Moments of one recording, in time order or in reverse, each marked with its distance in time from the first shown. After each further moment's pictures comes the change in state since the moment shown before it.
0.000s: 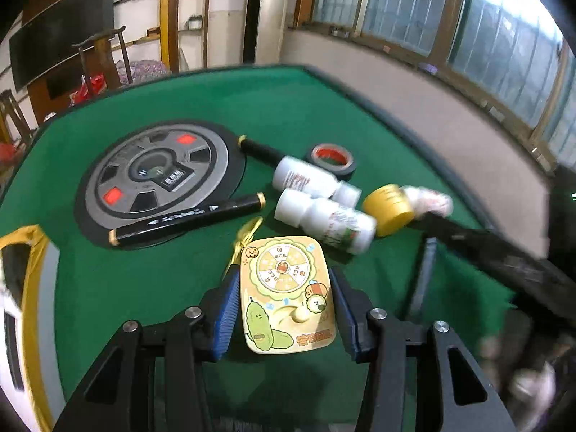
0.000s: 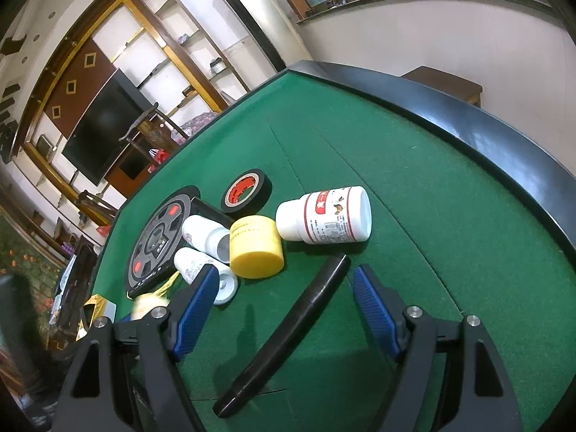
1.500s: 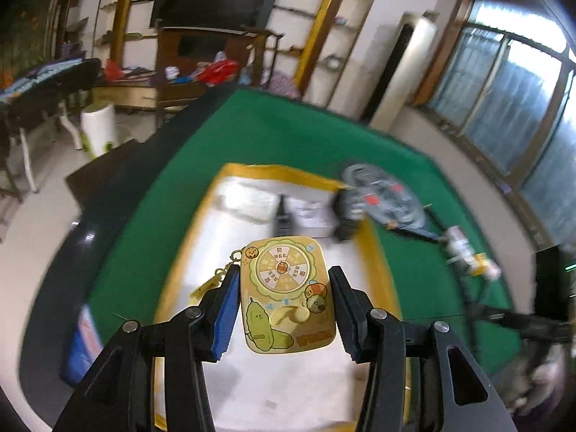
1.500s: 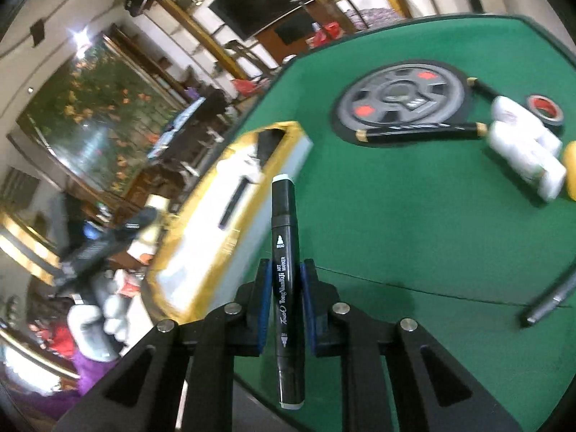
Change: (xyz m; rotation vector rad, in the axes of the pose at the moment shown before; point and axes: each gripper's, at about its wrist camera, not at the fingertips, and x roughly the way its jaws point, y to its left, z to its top) left arm -0.161 0.254 -0.107 -0.419 -0.147 0.221; right arm -0.004 0.196 -0.093 -0.448 0.477 0.522
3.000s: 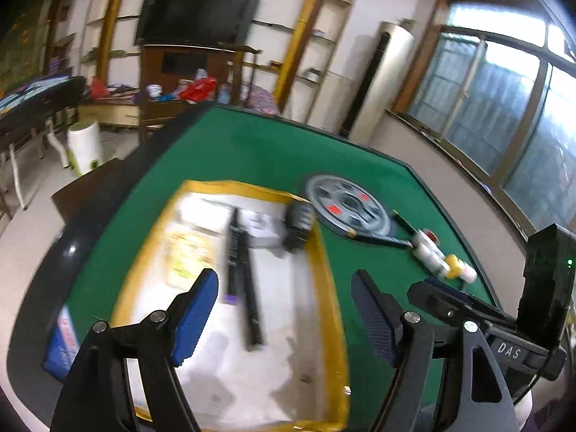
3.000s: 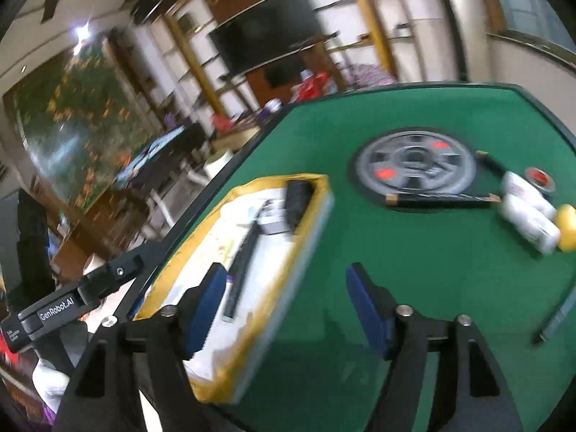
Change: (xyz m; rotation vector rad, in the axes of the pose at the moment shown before) left arm -0.031 -0.057 -0.011 0.041 -0.081 -0.095; right arm 0.010 0.071 -0.004 -0.091 -0.230 -0.220
